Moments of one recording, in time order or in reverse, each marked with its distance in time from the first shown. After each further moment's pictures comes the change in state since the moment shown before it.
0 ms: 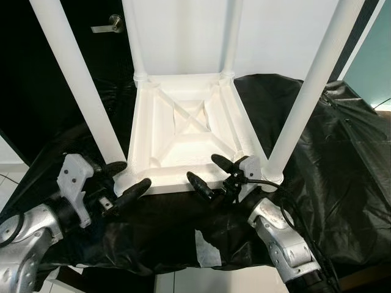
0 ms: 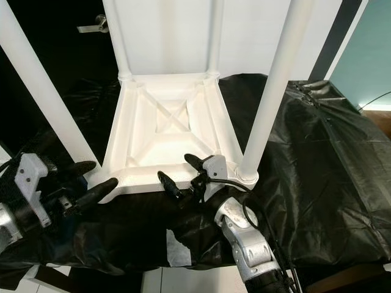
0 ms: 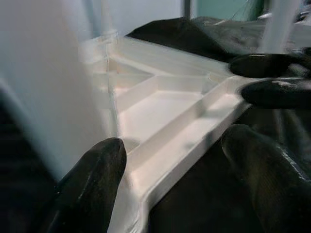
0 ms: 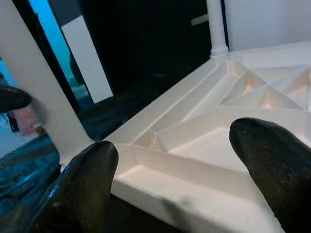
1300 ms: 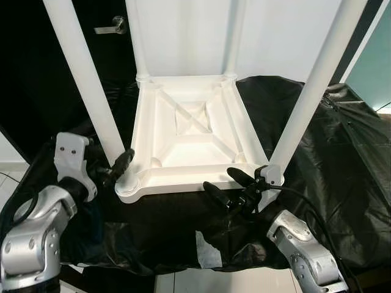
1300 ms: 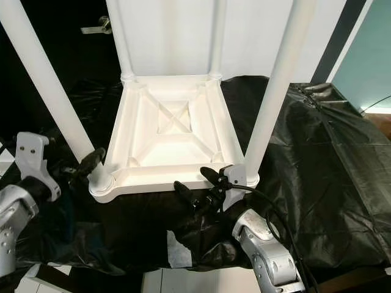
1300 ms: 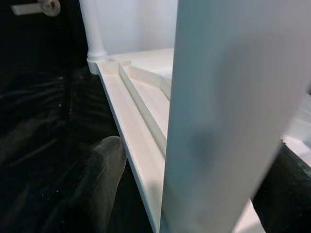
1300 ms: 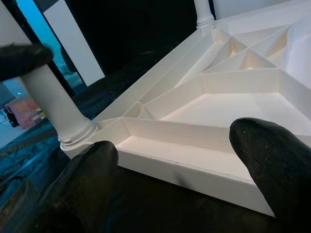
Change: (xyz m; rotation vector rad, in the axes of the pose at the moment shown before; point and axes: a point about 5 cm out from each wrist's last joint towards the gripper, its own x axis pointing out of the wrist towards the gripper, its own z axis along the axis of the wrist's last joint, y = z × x) left arm 0.041 0.029 0.012 -0.138 -0.062 0.390; right arm -0.029 -0.009 0.005 0.065 0.098 -0.042
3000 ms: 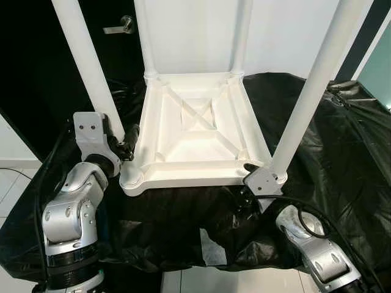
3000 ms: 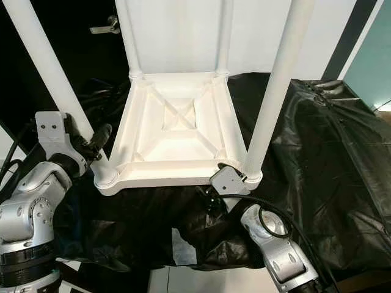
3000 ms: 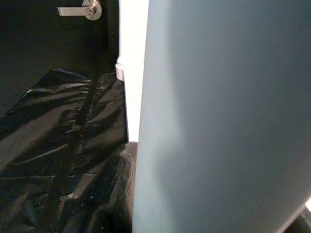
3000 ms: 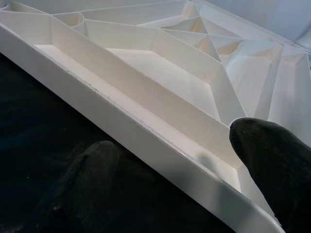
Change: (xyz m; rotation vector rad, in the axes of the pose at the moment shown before) left arm 0.036 -0.009 0.005 -0.140 -0.037 0.193; right arm -0.002 -0.021 -0.004 -0.632 0.216 -0.117
